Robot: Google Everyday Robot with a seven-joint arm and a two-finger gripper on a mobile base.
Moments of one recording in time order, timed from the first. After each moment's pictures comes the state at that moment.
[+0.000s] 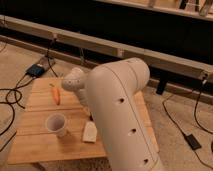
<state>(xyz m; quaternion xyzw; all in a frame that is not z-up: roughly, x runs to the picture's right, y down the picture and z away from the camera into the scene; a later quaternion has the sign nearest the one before) -0.046 0.135 0.868 -0.20 0.37 0.50 0.76</state>
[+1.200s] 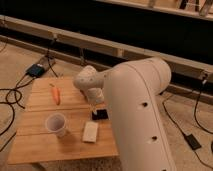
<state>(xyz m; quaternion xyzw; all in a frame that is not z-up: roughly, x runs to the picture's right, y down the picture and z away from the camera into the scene) -0.023 0.133 0.855 -0.22 0.34 0.55 0.74</state>
